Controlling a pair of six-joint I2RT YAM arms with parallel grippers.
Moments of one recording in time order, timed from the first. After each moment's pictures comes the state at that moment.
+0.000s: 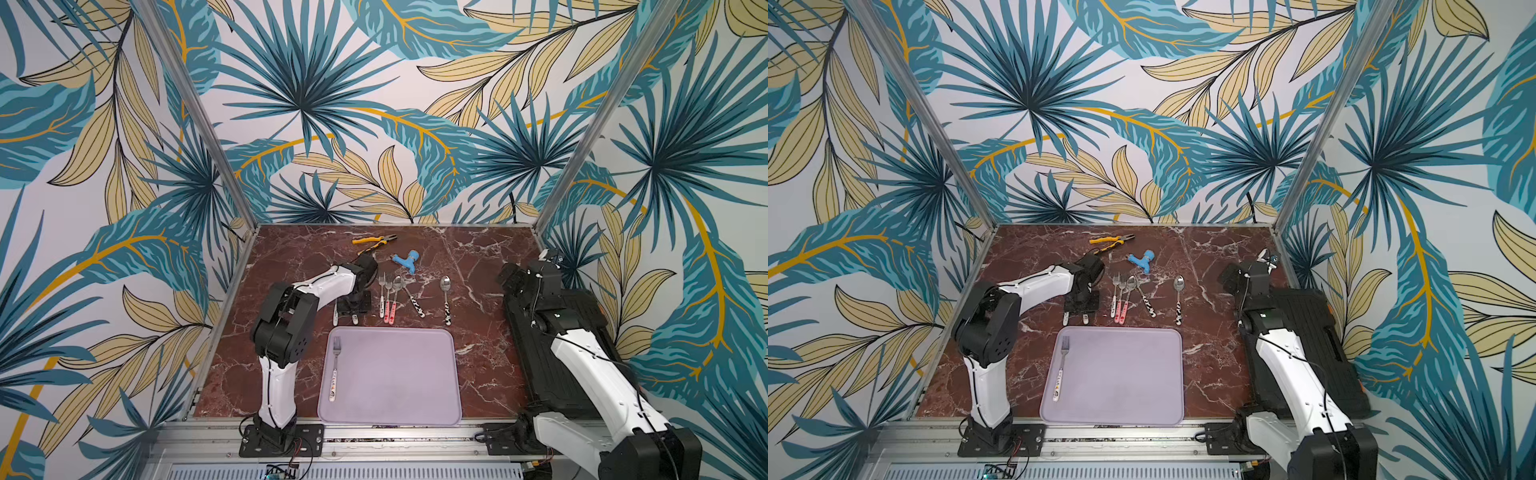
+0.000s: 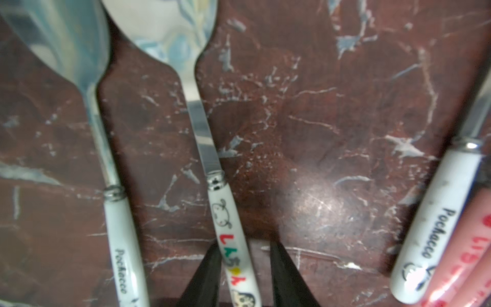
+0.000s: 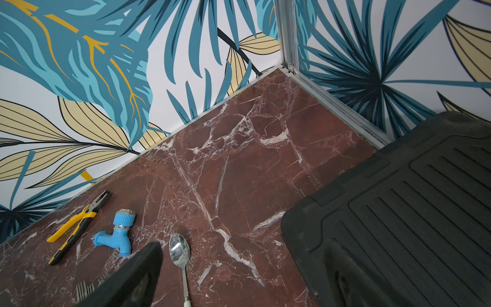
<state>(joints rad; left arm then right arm) -0.45 1.99 1.40 -0.85 -0.07 -0.54 0.08 1.07 0.83 -0.26 0.34 0.56</state>
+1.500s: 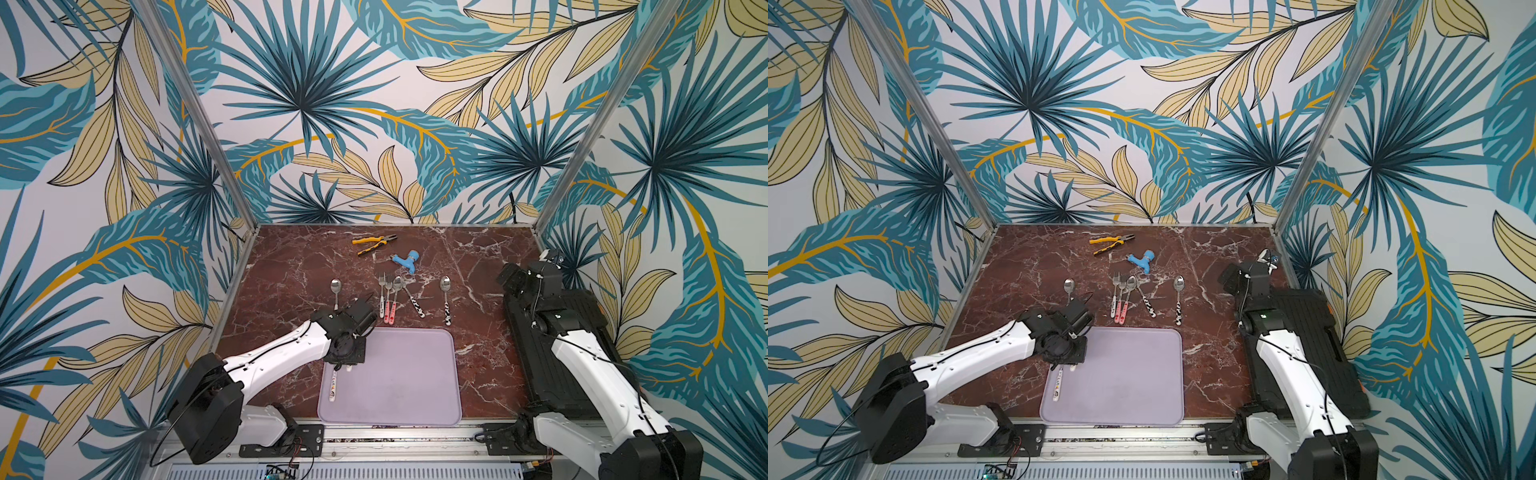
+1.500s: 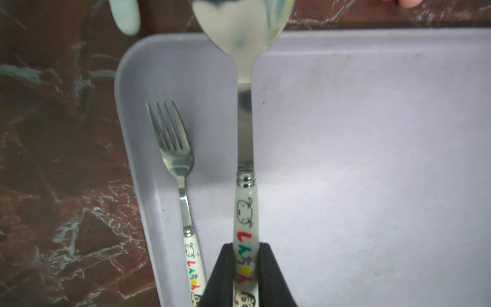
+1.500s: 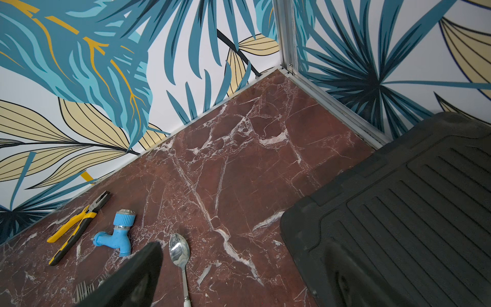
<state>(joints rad) -0.75 1.32 0.84 -0.91 -0.06 -0.75 0.08 1.06 0.83 -0.27 0.35 0.56</state>
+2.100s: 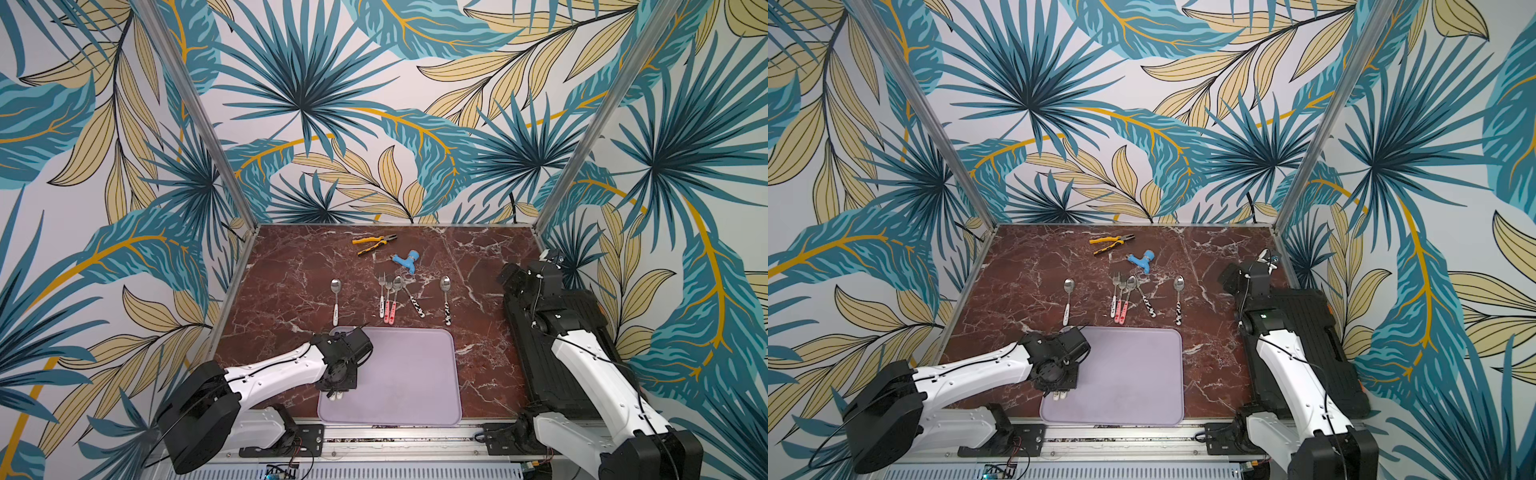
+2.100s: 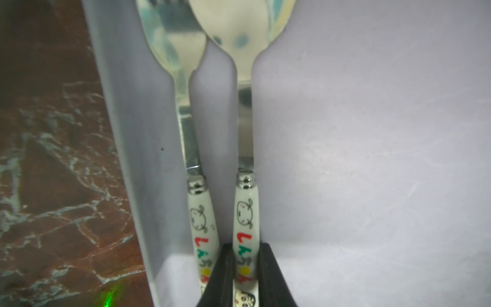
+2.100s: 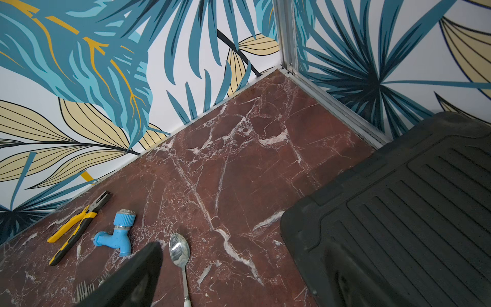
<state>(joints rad) -0.84 1.28 0.63 -0.85 -0.06 -0.89 0.08 1.06 0.83 -0.27 0.35 0.56</state>
